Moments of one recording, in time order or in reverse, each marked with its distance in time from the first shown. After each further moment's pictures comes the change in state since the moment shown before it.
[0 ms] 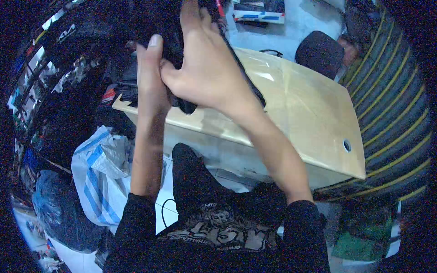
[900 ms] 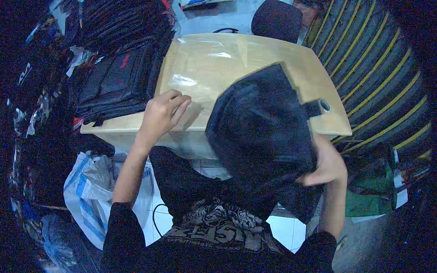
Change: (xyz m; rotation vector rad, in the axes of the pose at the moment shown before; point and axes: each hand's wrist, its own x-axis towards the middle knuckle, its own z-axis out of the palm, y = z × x) left_hand -0.073 -0.122 -0.010 0.826 -0.721 0.349; right_hand -0.132 -0.033 -0.284 0.112 -0.635 1.151
